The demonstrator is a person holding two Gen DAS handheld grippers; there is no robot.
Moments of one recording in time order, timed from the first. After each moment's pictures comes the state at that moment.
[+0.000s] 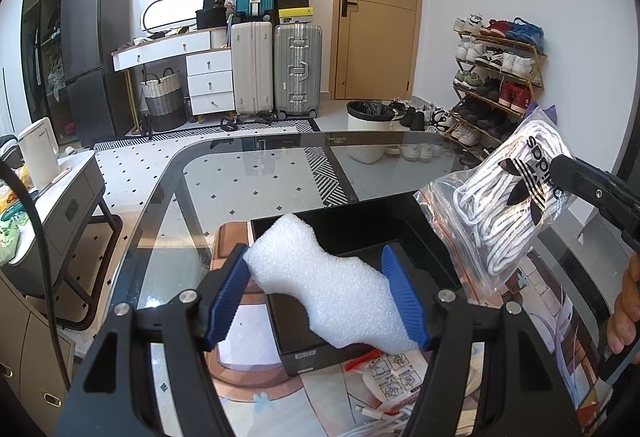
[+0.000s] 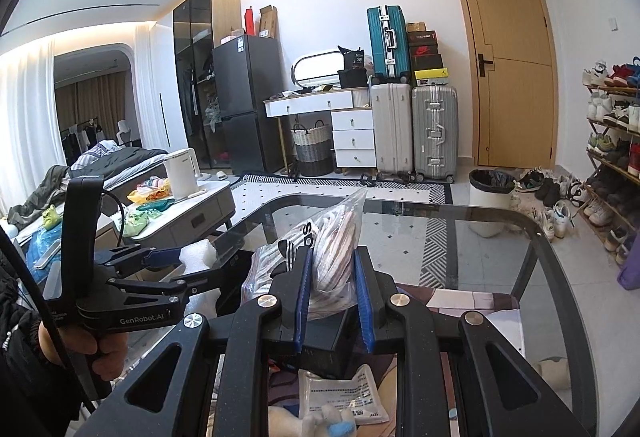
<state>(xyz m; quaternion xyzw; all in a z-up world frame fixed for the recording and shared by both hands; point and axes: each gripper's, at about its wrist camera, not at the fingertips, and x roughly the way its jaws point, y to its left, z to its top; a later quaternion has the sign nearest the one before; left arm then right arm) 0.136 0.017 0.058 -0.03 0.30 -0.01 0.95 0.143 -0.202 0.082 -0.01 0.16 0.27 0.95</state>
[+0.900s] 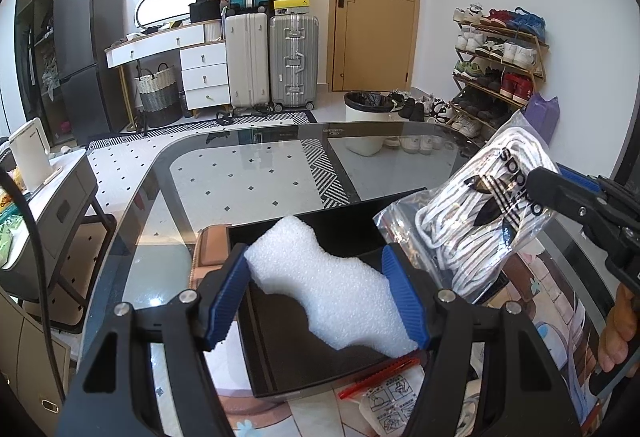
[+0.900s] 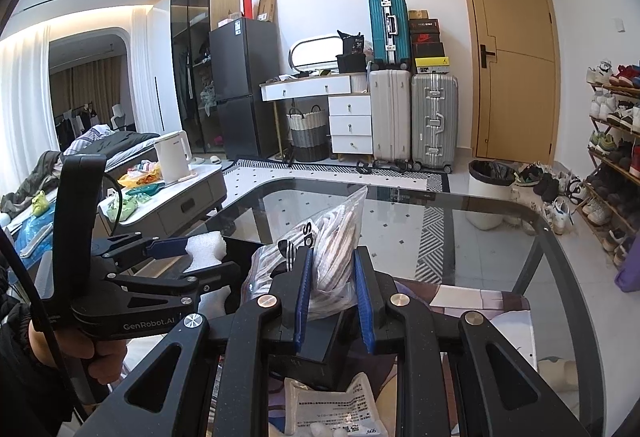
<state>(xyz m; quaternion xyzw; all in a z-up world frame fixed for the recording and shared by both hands) 0.166 0.008 0.042 -0.02 0.32 -0.01 0.95 0.171 -0.178 0.060 -0.02 0.19 0.27 0.95</state>
